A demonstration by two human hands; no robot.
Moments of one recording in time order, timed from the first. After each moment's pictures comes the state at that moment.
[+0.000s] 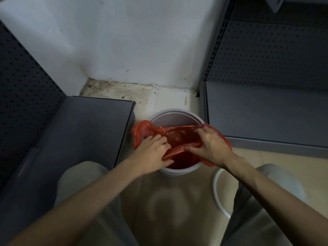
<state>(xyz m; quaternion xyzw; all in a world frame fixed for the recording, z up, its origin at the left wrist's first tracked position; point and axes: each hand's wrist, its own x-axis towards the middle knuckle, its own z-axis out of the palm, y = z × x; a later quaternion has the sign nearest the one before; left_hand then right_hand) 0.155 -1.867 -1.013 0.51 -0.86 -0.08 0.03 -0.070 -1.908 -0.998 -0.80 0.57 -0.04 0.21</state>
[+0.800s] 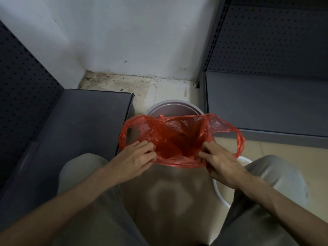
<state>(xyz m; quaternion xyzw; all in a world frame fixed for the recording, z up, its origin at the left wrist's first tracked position) 0.201 -1.819 -1.020 0.41 -0.90 -0.09 0.10 -0.113 -1.846 -1.017 -0.91 0.40 -0.03 0.11</state>
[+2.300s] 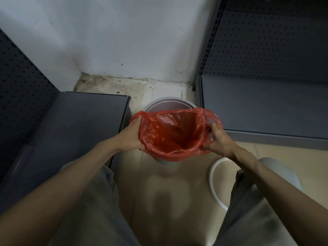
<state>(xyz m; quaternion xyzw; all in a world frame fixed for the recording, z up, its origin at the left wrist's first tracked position) 0.215 -1.903 -1.034 0.59 -0.66 -0.44 0.14 -0.115 -1.916 -1.018 -0.69 0.61 -0.11 0.38</state>
